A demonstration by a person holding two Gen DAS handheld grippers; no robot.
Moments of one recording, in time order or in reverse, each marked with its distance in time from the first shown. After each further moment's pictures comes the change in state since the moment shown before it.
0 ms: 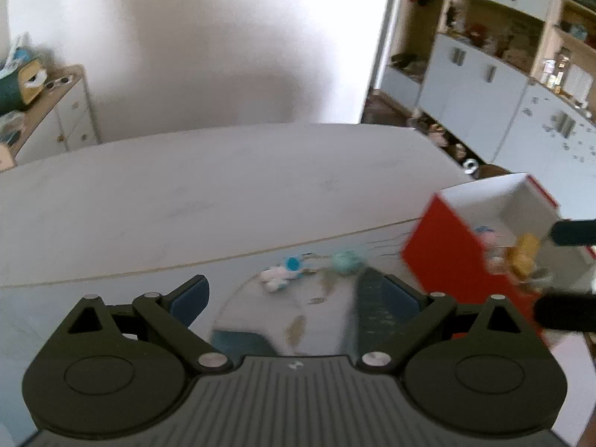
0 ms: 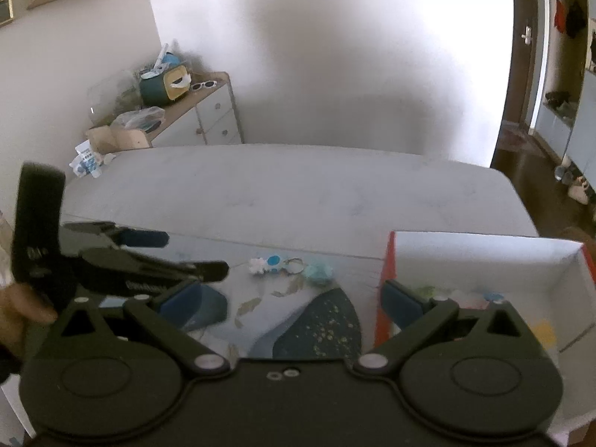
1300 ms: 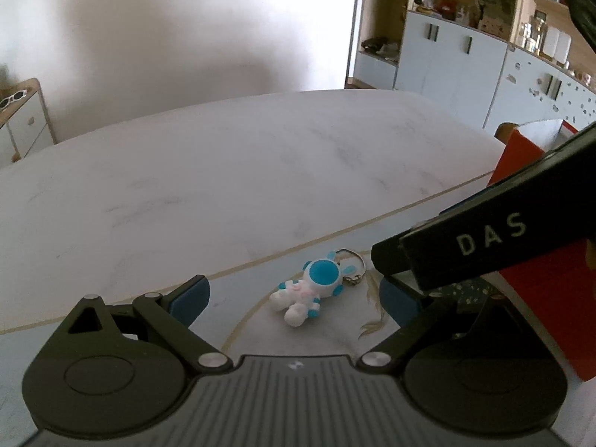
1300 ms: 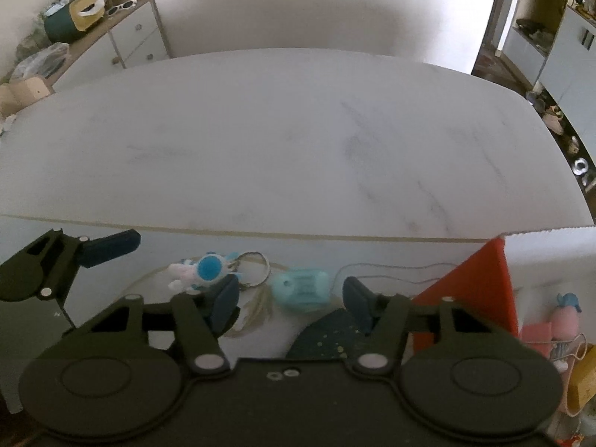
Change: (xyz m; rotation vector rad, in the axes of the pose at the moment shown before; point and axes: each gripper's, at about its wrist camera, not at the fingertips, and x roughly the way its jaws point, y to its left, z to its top) left arm 0.113 0.021 -0.026 0.147 -0.015 -0.061; right arm 0.180 -0.008 0.020 0.106 0.286 -0.179
